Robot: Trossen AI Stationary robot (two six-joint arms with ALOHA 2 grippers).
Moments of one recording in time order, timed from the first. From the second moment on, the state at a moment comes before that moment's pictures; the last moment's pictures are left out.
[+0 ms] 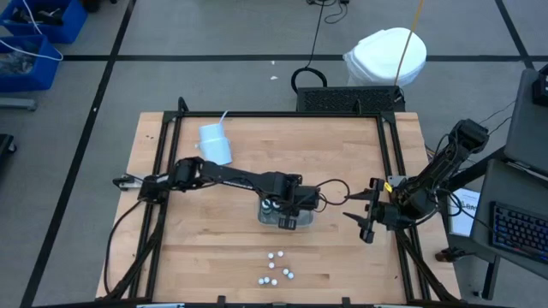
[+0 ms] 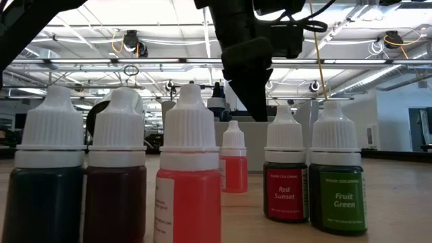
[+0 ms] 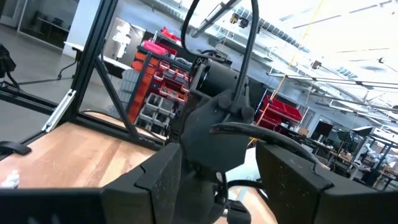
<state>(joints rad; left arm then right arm) -0.12 2.30 2.04 -0.99 -0.10 0.08 0.87 0.96 0.23 1.09 0.94 -0.67</state>
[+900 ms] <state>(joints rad) -0.12 2.33 2.04 -1.05 -0.09 0.08 0.87 0.96 0.23 1.09 0.94 -0.67</state>
